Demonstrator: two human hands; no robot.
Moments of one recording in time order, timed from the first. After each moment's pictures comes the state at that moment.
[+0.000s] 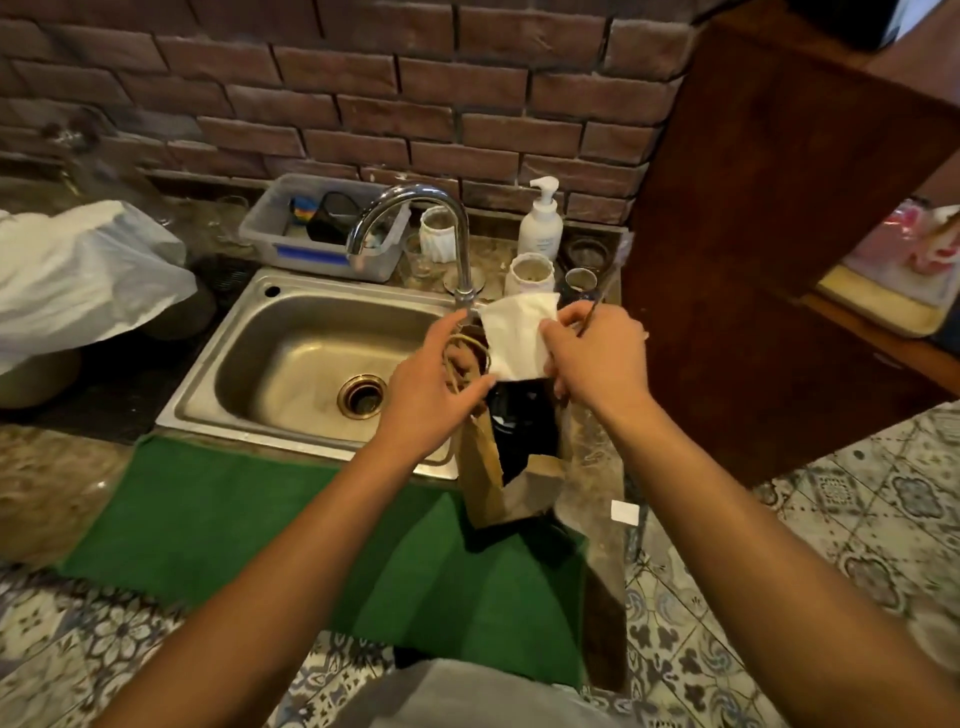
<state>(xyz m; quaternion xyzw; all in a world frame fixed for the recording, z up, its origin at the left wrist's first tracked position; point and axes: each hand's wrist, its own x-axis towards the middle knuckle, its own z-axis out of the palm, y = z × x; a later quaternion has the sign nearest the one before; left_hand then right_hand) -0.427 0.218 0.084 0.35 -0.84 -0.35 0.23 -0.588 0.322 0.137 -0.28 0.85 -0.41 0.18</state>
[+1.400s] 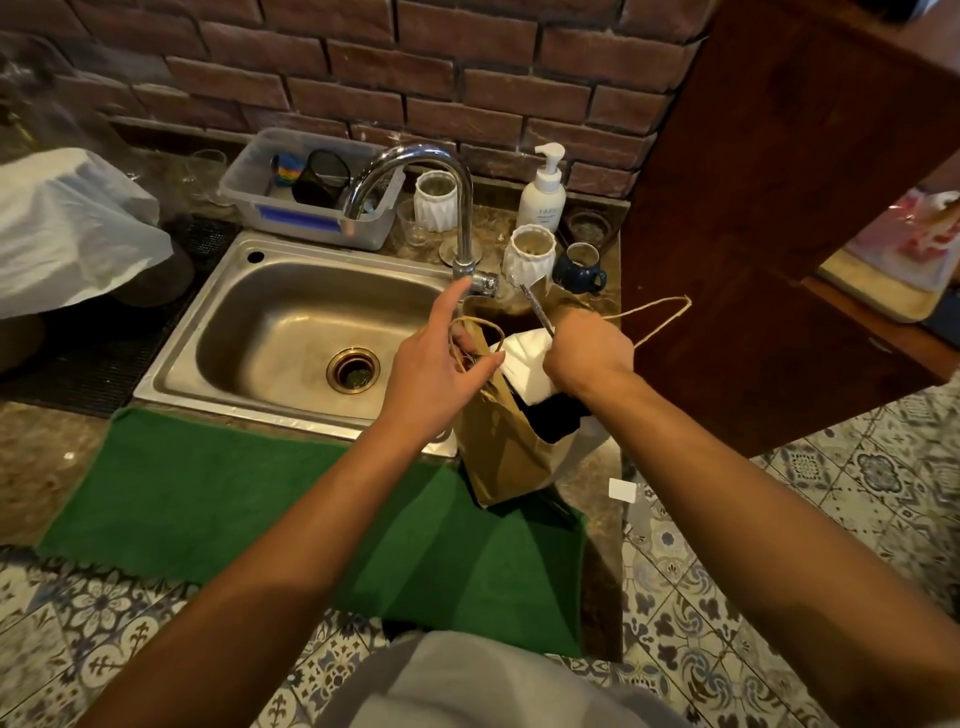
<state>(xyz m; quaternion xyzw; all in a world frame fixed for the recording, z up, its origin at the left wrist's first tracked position) -0.422 0.215 0.083 0.34 -0.83 -0.37 0.24 -0.586 0.296 0.104 -0.35 0.93 -0.01 0.13</state>
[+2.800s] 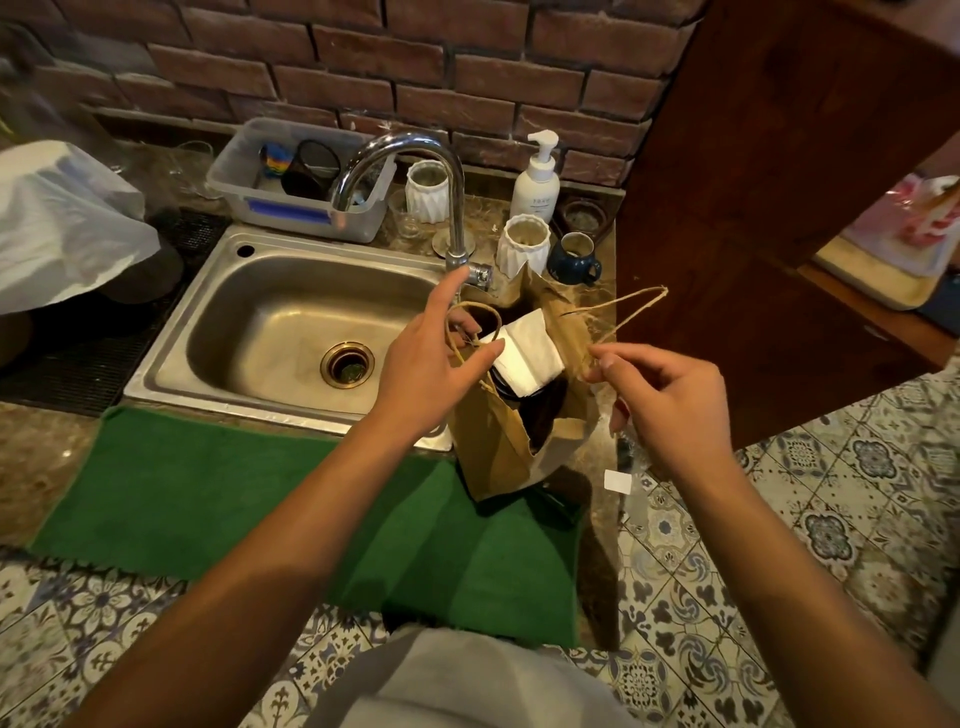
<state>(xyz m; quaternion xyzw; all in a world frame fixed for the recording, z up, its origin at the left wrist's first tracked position) -0.425 0.215 0.080 0.31 -0.85 -0.36 0.24 -0.571 0.411 0.127 -0.29 0.79 -0.50 0.18</state>
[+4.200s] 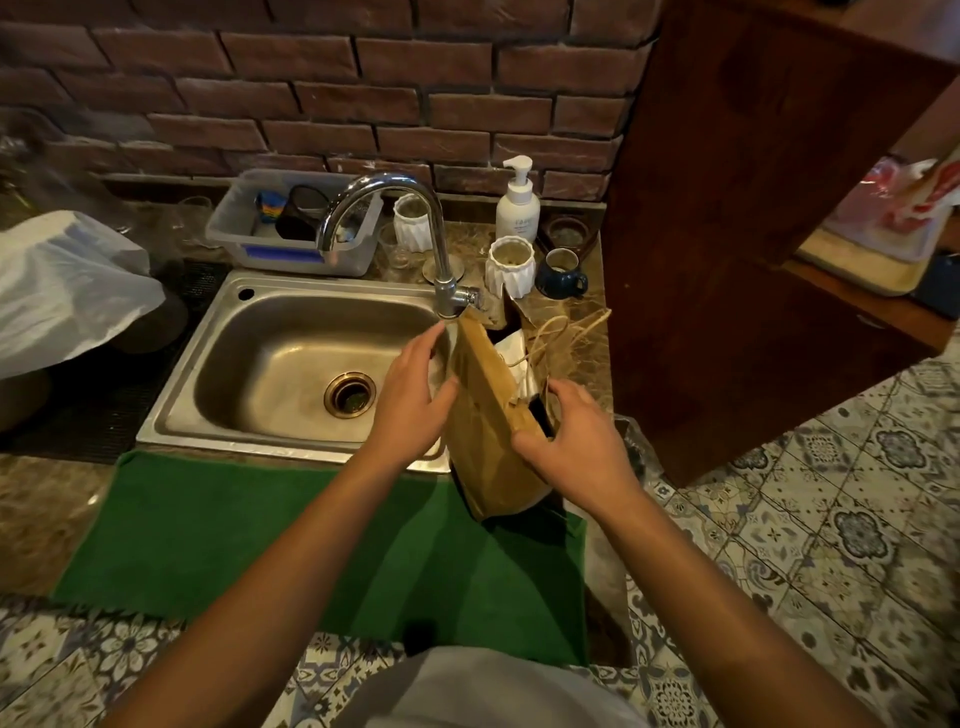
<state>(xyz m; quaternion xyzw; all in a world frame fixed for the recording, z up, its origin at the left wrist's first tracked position) -0.427 0.210 0.050 0.34 -0.84 -0.38 0.18 -0.537 0.384 0.099 -0.32 0.87 -0.27 0.25</state>
